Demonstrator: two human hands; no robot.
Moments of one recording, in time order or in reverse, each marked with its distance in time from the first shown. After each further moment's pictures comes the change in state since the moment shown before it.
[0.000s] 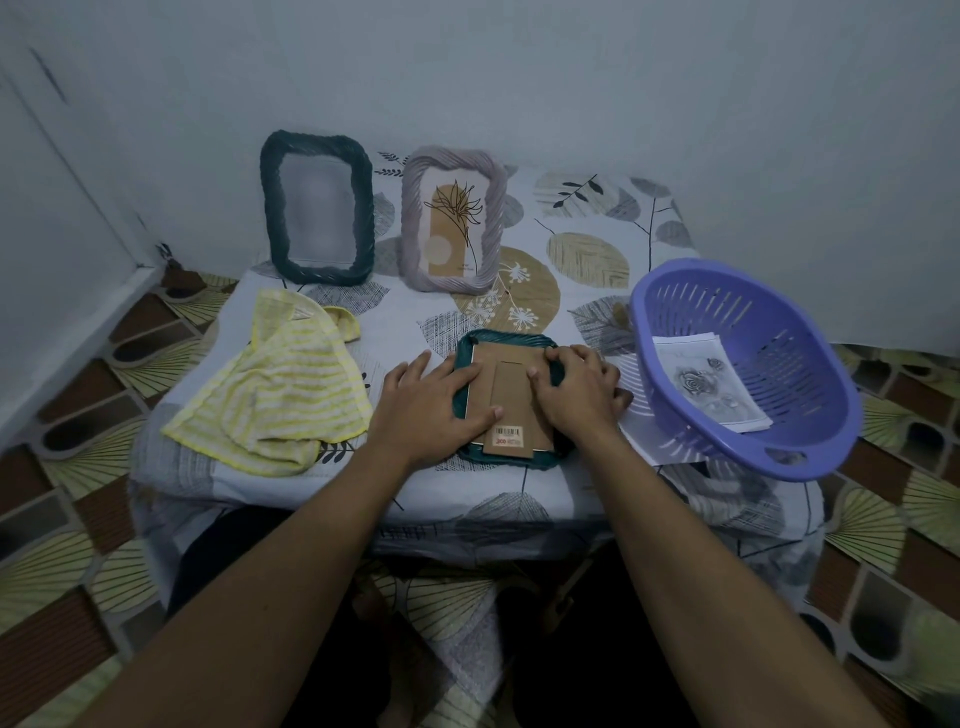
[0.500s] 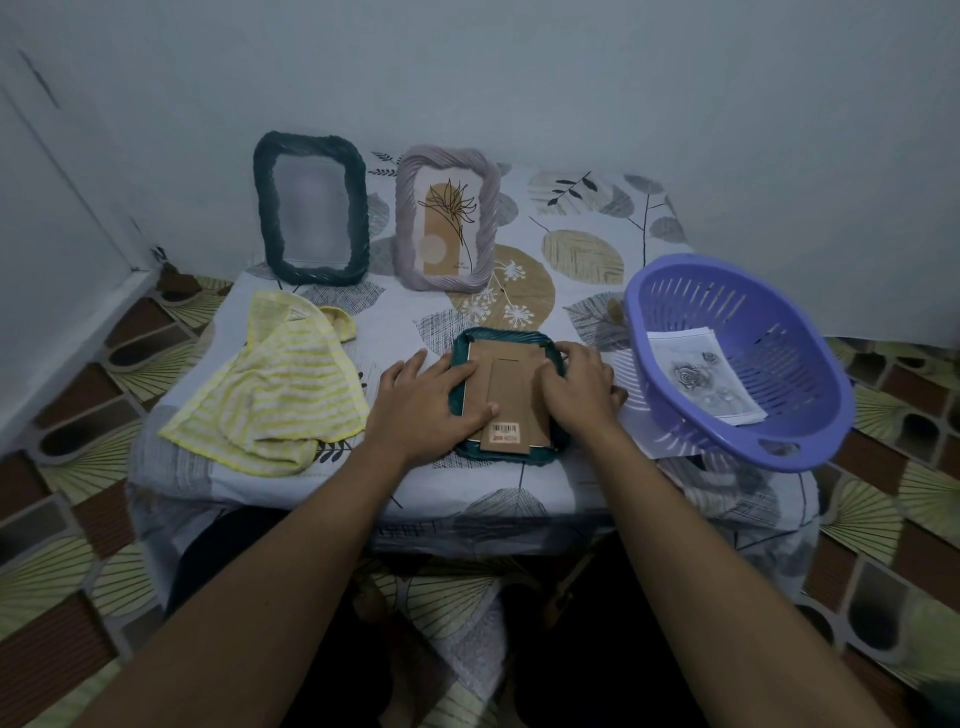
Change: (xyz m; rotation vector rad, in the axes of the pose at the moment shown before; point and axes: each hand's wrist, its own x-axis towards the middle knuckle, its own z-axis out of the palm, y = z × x) left_hand 0.000 0.001 -0.003 -0.017 -0.004 -0.005; right_hand -0.003 0.000 -0.005 0.151 0.001 0.027
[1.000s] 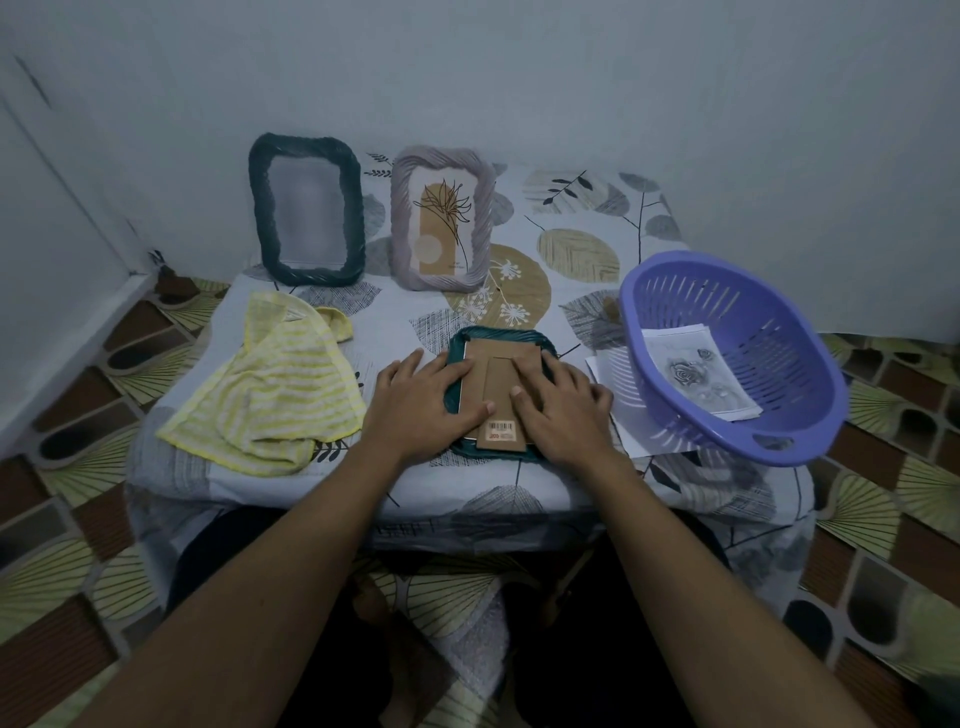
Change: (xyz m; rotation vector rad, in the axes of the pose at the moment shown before) left_hand 0.000 0.000 0.002 -0.009 0.004 -0.009; right_hand -0.024 0.021 0.009 -0.324 -0.079 -0.330
